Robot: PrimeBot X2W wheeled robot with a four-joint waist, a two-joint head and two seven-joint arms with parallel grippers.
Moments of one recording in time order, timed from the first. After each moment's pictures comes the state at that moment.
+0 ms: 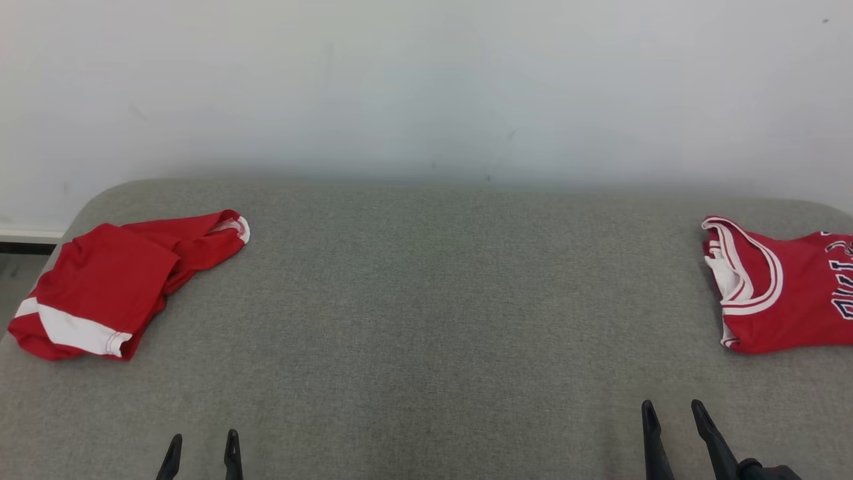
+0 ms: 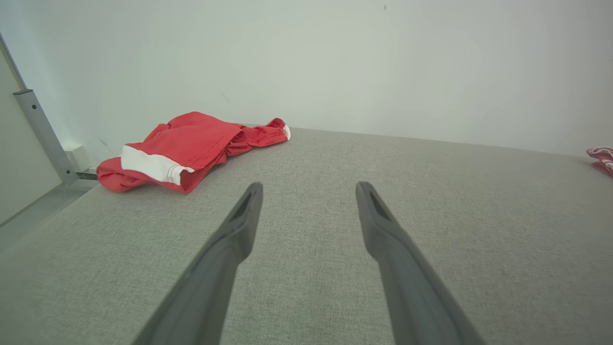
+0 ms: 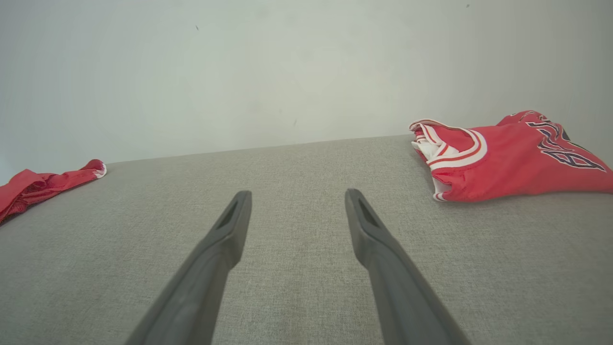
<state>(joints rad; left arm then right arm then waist) 0.15 0.05 0.05 0.12 -0.13 -0.10 -0.26 0.12 -0.06 -0.02 0.17 0.18 0.13 -0.26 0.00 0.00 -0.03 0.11</state>
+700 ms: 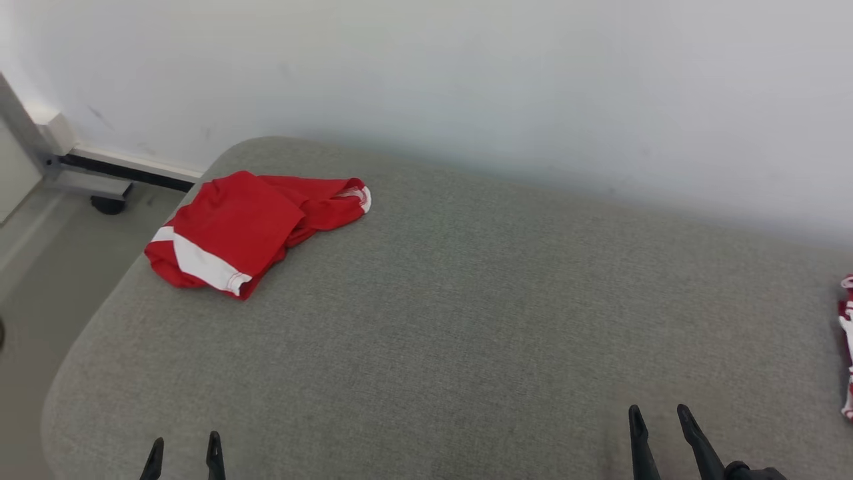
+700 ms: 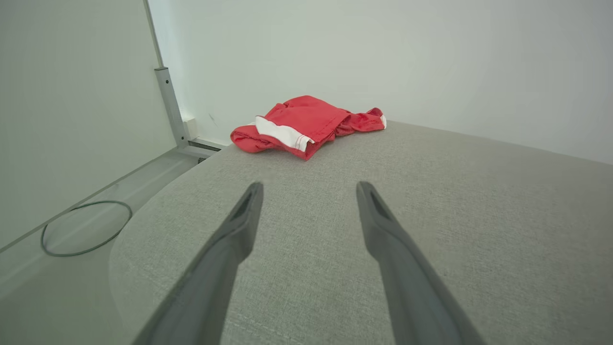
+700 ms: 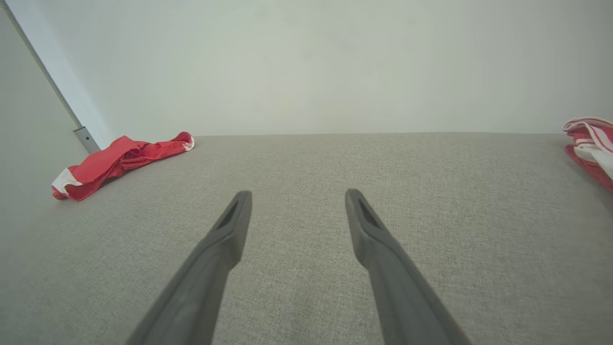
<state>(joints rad) 0.13 0.05 0.09 0.15 -0.12 -0.10 -0.26 0.13 -0.05 0.01 0.18 0.20 0.13 -0.26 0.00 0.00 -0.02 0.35</state>
